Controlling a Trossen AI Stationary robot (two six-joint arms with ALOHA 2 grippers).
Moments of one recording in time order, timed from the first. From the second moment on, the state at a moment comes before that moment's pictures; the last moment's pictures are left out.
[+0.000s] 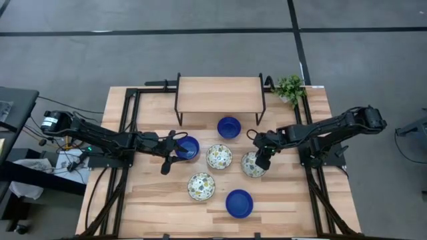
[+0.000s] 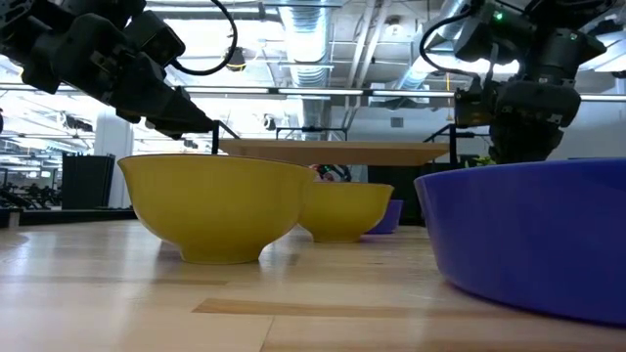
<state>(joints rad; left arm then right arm) -0.14 0.91 0.26 0.43 -0.01 -0.03 0.06 1.27 0.62 -0.52 -0.01 0.47</state>
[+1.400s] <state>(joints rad) -0.14 0.91 0.26 0.43 -0.01 -0.03 -0.02 1.26 0.75 -0.59 -0.02 0.36</state>
